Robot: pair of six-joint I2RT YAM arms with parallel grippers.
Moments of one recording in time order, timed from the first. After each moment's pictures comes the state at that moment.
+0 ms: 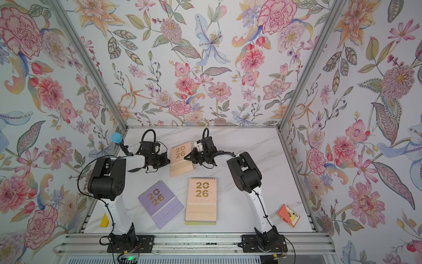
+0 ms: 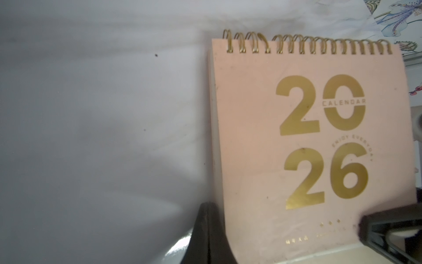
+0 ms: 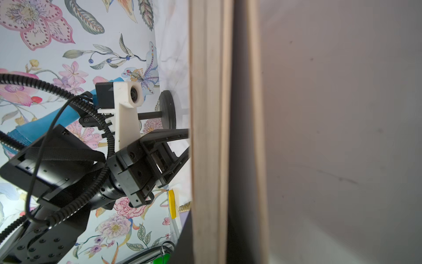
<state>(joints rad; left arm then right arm) -0.10 1.96 1.11 -0.12 0.42 -0.41 0.58 2.31 1.55 0.16 -0.75 1.03</state>
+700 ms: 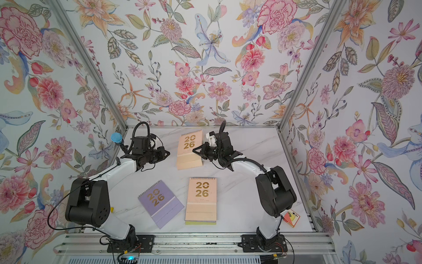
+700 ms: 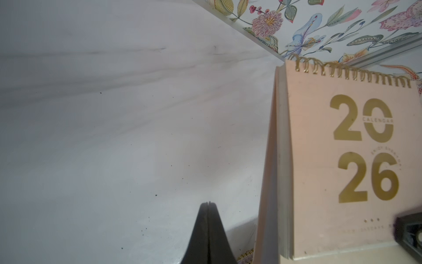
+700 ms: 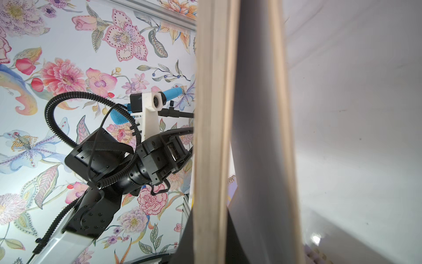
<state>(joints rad) -0.16 1.58 1.00 -0.15 0.44 -0.50 0.54 1.72 1.14 0.18 -0.64 1.03</state>
